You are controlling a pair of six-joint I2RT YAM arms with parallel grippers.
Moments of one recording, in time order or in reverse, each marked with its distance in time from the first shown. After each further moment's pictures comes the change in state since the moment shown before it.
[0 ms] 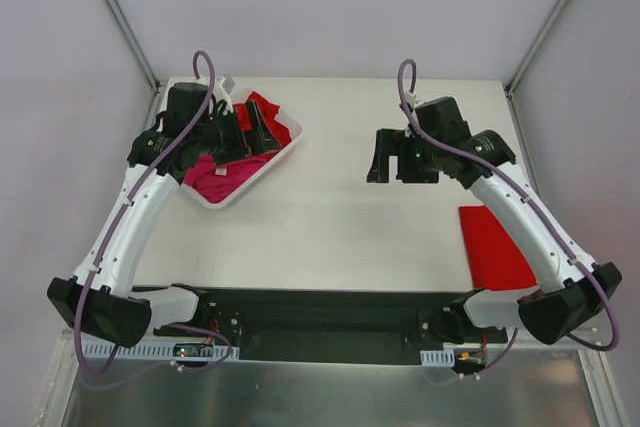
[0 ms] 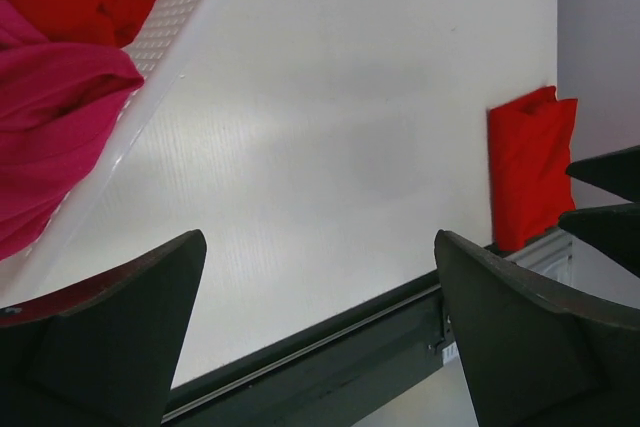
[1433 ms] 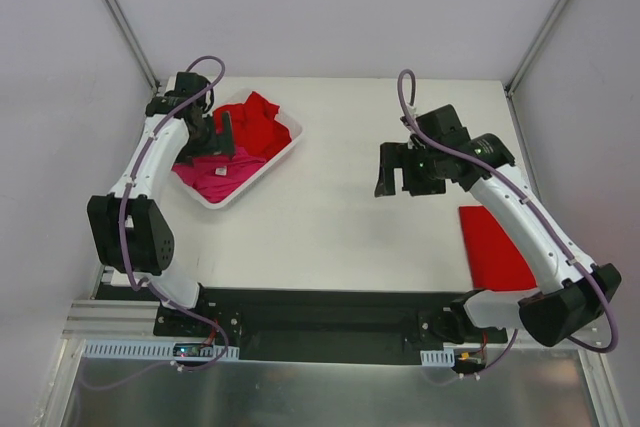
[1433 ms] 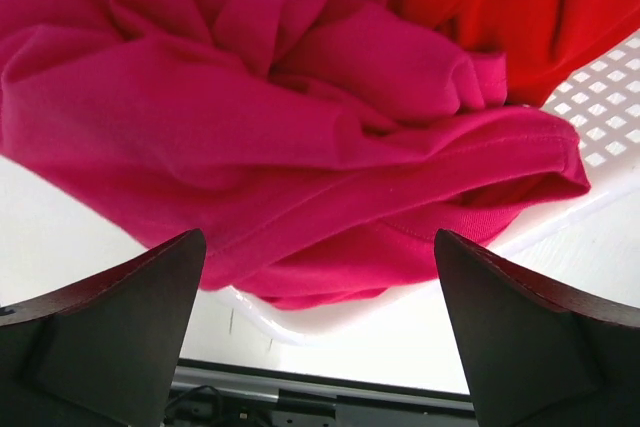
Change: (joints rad) left arm 0.220 0.383 0.110 -0.208 -0.417 0.262; right arm -0.021 -0.020 -0.064 -0.096 0.018 -0.056
